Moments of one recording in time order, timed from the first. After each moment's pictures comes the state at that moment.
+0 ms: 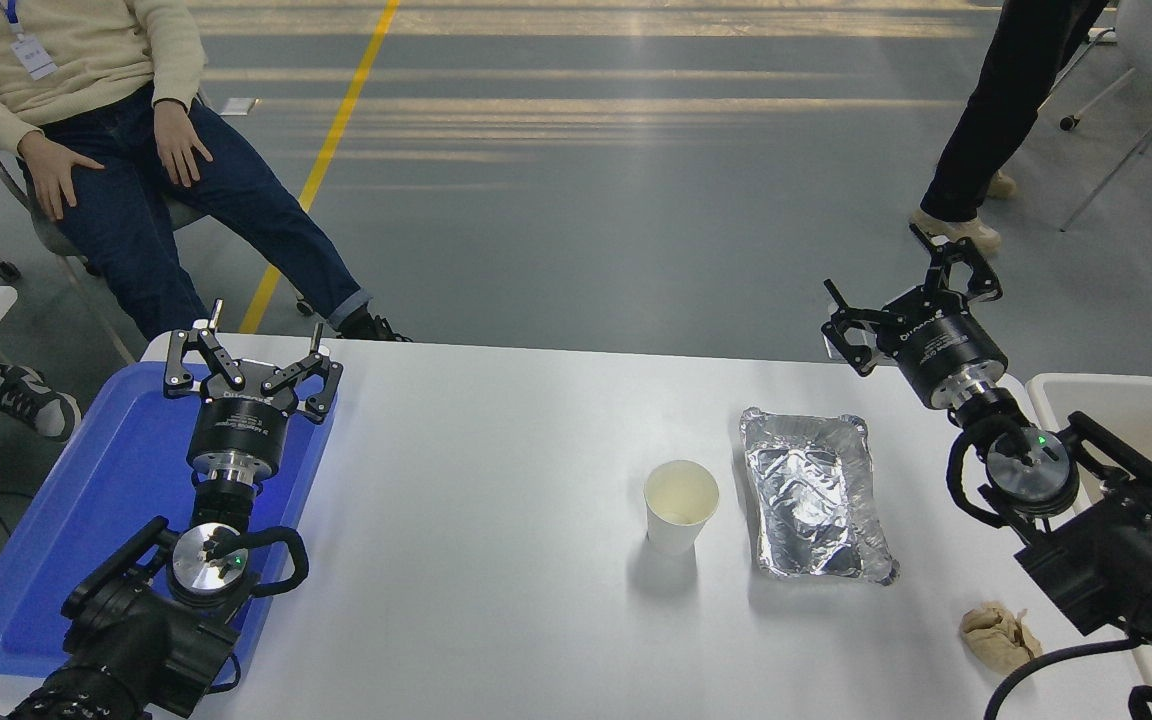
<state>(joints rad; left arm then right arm) -0.50 0.10 -1.16 -0.54 -0.09 -0.64 -0.36 0.62 -0.29 0.86 0.67 0.20 0.43 0.13</state>
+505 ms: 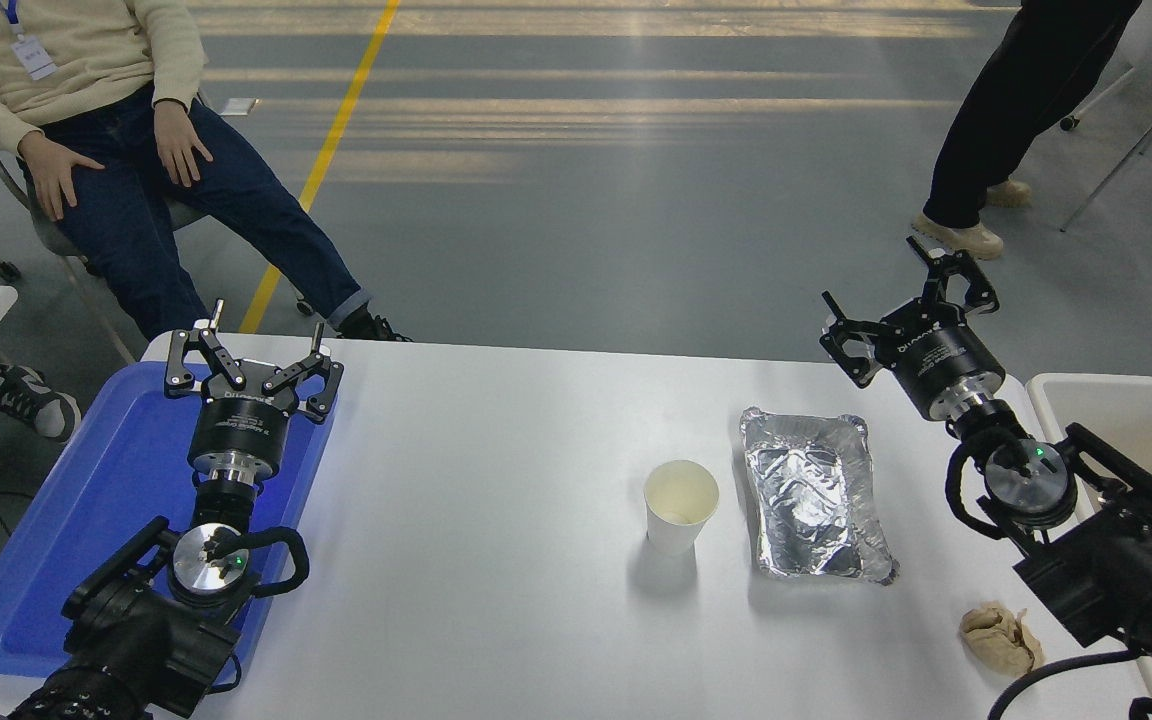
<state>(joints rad) -0.50 0.10 -1.16 -0.54 -0.09 -0.64 -0.36 0.60 -0.30 0.85 0.69 0.19 0.43 0.13</state>
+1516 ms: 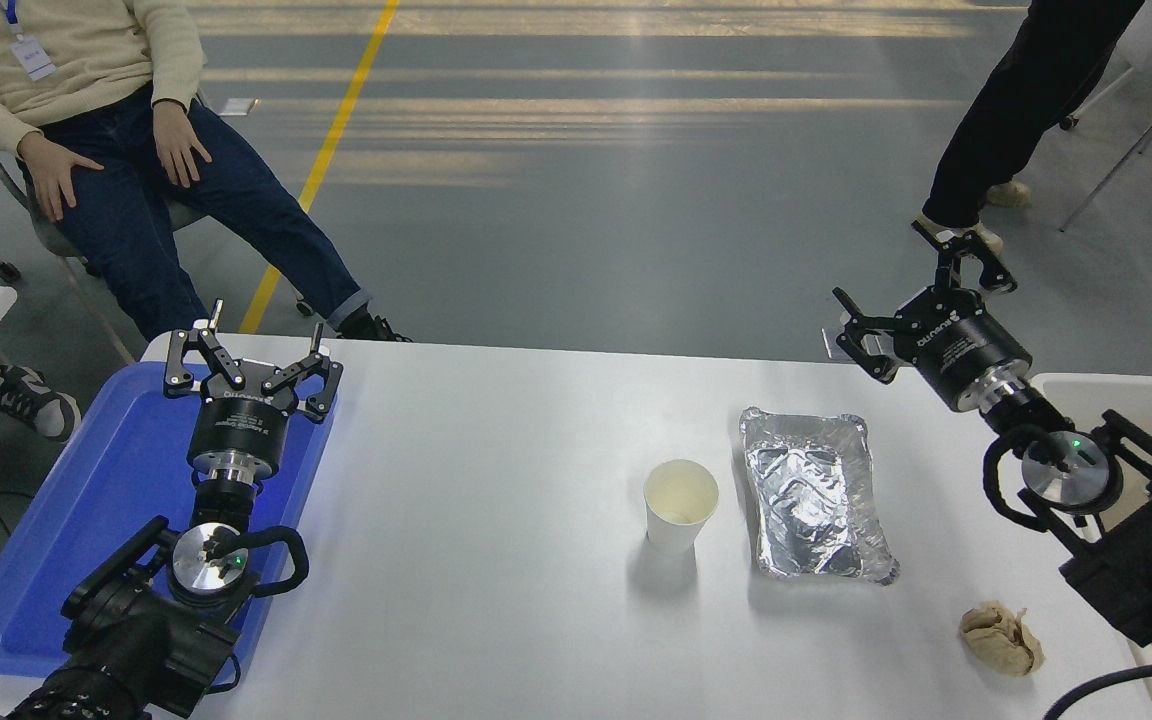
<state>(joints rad) -0.50 0.10 -1.16 -0.54 -0.09 -0.64 -0.36 0.61 -0.49 0.77 0.85 -0.01 0.43 0.10</state>
